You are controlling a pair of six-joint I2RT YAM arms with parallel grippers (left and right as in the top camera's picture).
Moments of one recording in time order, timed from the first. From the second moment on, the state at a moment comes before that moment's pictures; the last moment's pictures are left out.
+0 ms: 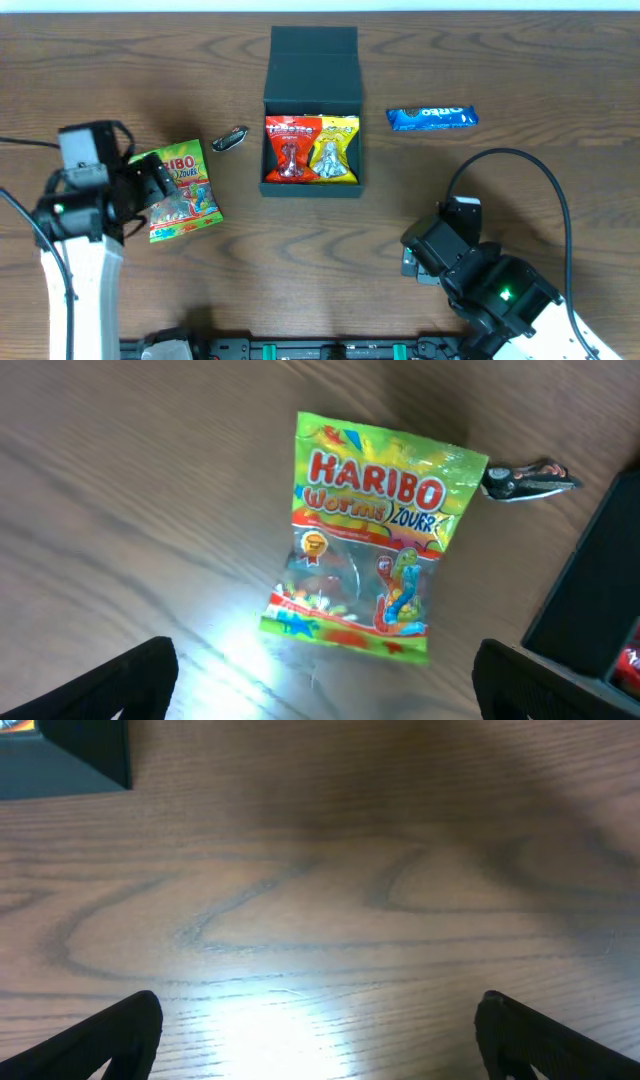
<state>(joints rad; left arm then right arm) 0.19 1.16 1.10 -1.03 -0.09 -0.29 0.77 0.90 0.80 -1.16 0.39 0.84</state>
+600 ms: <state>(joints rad) 0.21 1.40 0.87 -0.72 0.10 -0.14 0.77 0.90 0.74 -1.10 0.40 0.84</state>
